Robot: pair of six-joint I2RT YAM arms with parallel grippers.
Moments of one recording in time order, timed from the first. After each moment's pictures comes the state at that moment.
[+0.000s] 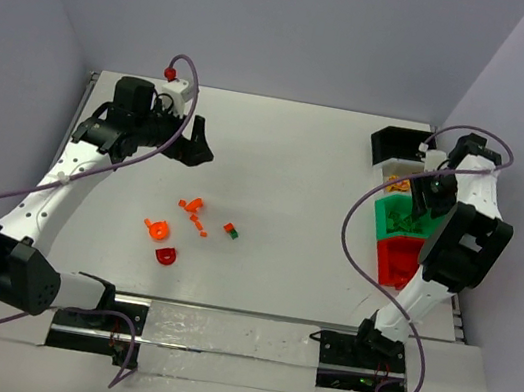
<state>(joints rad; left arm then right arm) -0.27 1.31 1.27 -0.58 0.46 -0.06 -0.37 1.88 1.61 -1.13 -0.11 -0.61</state>
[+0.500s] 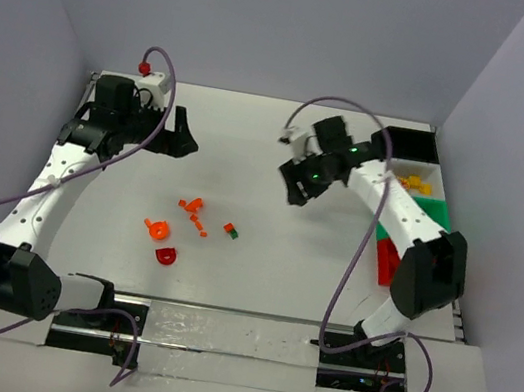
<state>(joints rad) -0.17 1.28 1.24 -0.57 0.42 -0.13 0.41 1.63 1.44 -0.89 -0.29 -0.33</state>
